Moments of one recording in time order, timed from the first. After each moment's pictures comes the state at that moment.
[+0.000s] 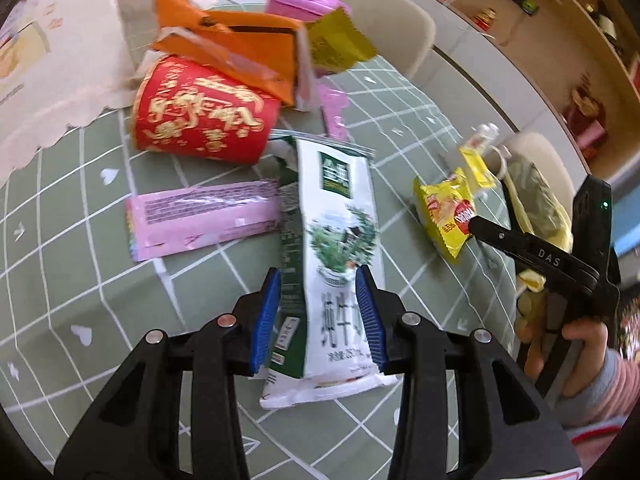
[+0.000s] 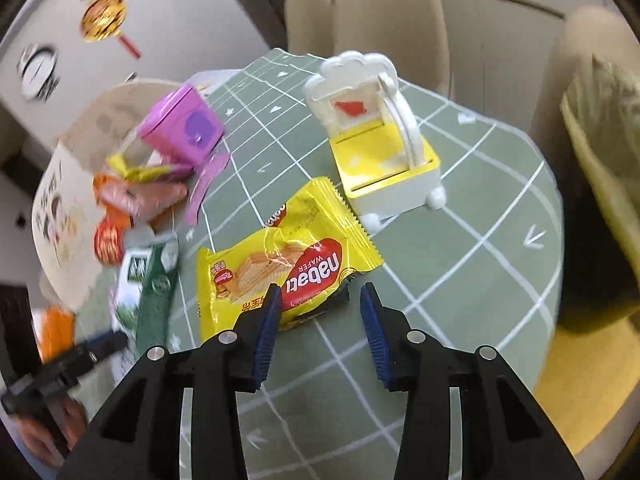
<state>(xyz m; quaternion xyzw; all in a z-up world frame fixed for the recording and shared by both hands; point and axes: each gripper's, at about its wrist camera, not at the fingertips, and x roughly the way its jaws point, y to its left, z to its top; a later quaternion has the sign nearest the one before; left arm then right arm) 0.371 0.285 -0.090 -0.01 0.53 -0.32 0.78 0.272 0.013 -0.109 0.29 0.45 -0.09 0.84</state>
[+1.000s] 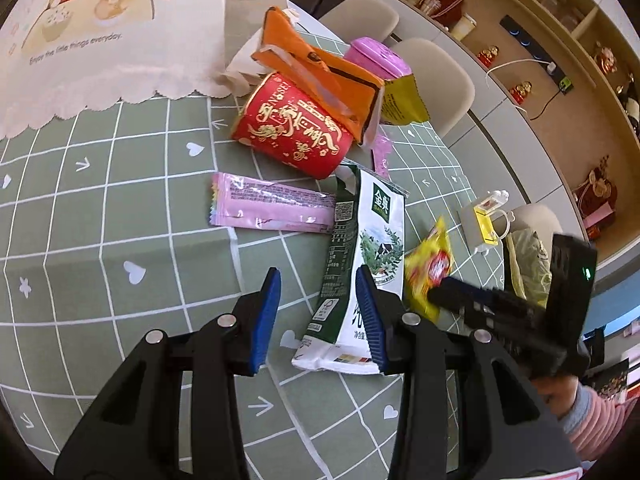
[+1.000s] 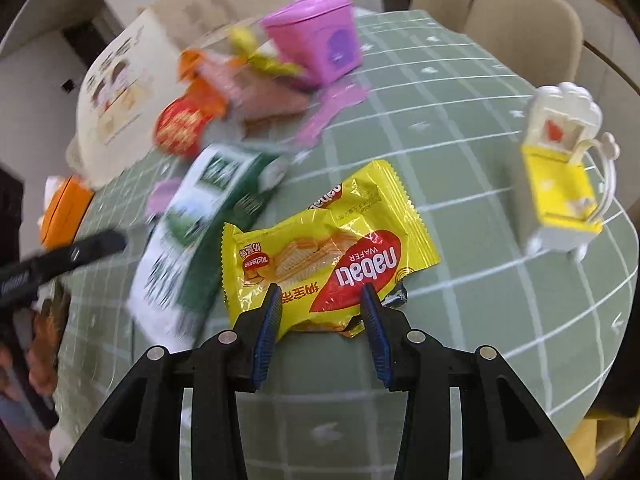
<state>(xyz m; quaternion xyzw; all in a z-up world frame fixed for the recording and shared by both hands) 0.355 0.343 -0.076 -0.11 0.51 -0.25 0.81 0.298 0.092 -0.097 0.12 0.52 0.08 0.84</state>
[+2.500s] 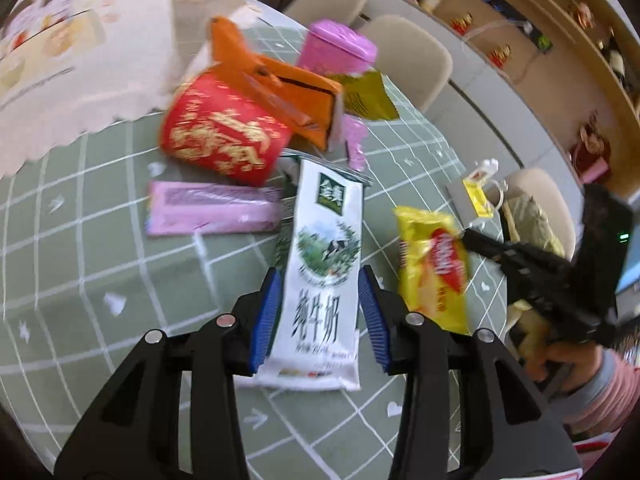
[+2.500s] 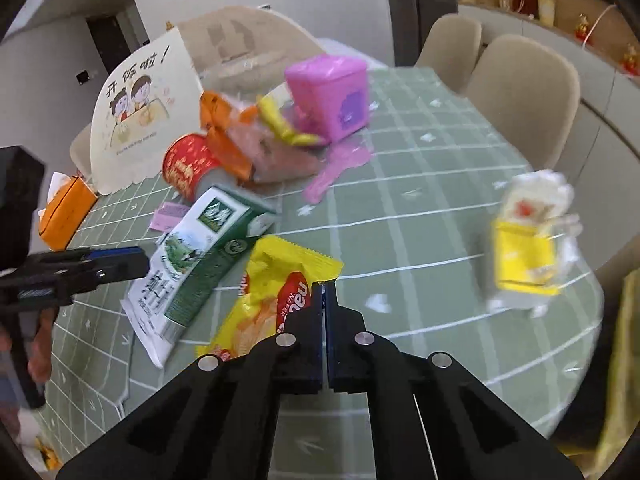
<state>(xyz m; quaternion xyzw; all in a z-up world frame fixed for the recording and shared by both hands) 0.363 0.306 -0.074 -0.04 0.51 -0.30 0.80 0.293 0.069 -0.062 0.06 0.45 0.06 0.89</state>
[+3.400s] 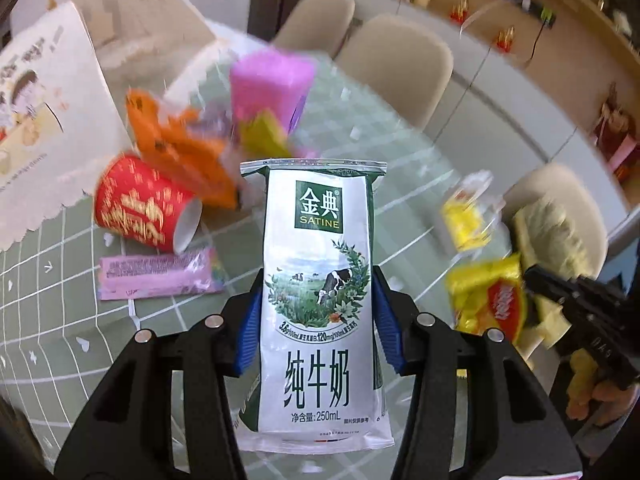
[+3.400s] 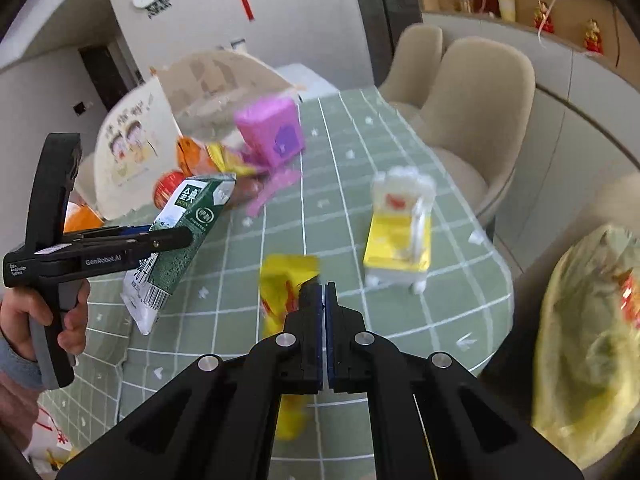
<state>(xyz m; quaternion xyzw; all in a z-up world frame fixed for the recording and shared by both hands) 0.350 0.206 -0.026 0.01 0.47 -0.24 0.85 0.236 -0.020 -0.015 0.10 0.41 0.07 0.91</state>
